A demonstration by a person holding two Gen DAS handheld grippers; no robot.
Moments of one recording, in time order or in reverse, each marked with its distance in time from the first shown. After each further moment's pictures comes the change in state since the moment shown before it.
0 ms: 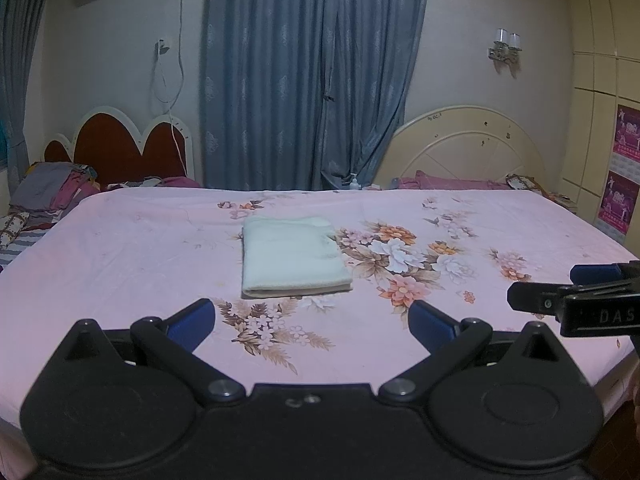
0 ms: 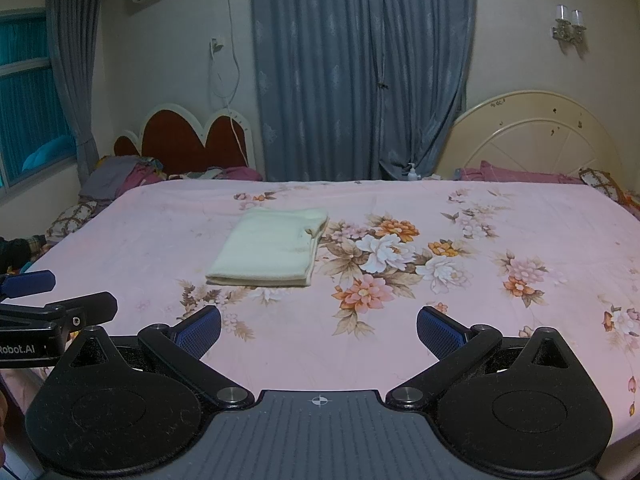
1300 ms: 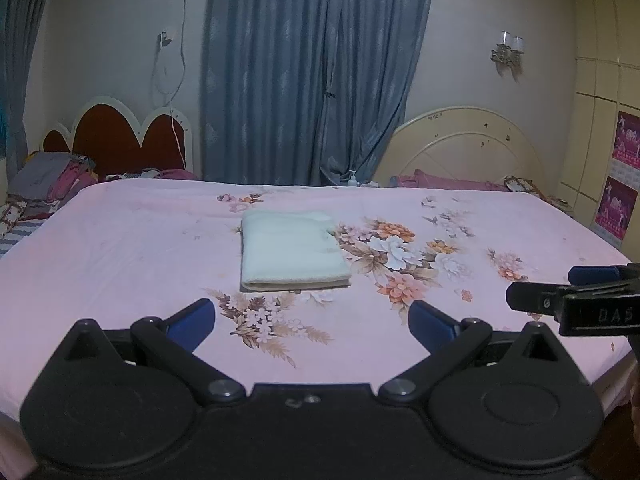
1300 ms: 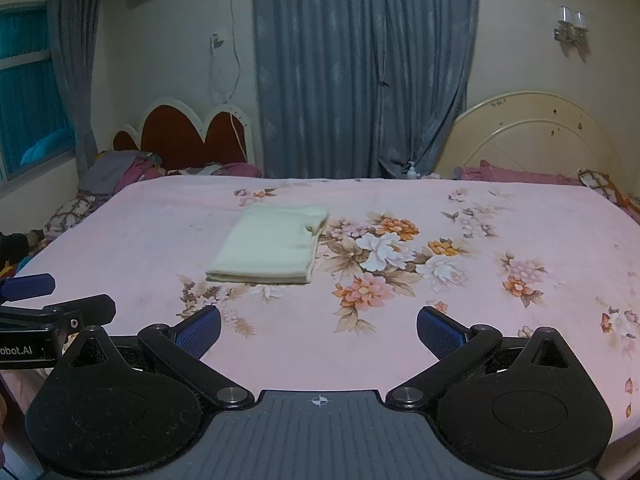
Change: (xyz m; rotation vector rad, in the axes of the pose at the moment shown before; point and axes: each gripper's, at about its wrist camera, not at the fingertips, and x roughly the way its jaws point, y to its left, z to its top) left arm 0.001 0.001 -0.004 -0.023 0.008 -0.006; right arm 0.003 0.004 0.000 -0.007 0.010 -0.002
